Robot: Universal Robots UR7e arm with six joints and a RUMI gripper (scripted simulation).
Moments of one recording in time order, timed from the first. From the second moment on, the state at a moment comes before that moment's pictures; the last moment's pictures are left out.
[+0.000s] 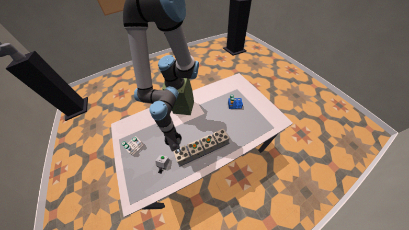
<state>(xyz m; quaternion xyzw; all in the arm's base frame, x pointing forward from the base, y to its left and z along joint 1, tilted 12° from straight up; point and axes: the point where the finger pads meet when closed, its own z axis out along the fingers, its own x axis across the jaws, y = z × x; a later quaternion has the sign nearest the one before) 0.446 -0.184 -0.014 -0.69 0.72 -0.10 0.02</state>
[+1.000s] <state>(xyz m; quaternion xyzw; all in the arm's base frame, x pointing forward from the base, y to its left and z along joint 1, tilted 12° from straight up) 0.455 -0.187 -0.053 -0.69 0.72 -0.10 0.02</state>
